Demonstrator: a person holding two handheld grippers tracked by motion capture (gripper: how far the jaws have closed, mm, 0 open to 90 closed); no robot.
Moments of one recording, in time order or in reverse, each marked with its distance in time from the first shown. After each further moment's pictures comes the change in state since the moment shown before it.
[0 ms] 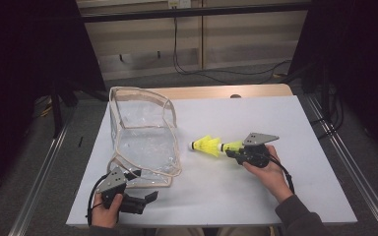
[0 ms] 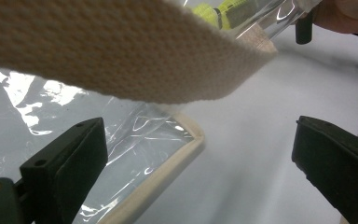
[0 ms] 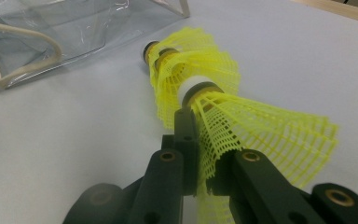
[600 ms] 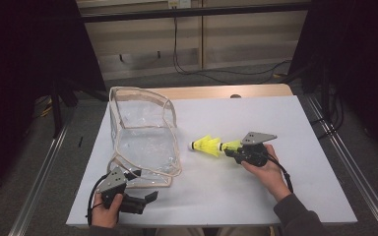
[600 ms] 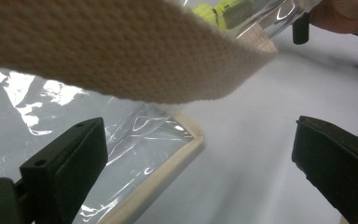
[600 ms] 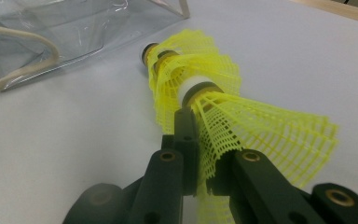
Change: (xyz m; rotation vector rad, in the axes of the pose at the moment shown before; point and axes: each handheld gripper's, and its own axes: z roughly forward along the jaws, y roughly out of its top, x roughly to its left) left arm 0.000 0.000 0.000 0.000 0.000 0.002; right arm 0.000 0.002 0.005 0.000 0.001 0.001
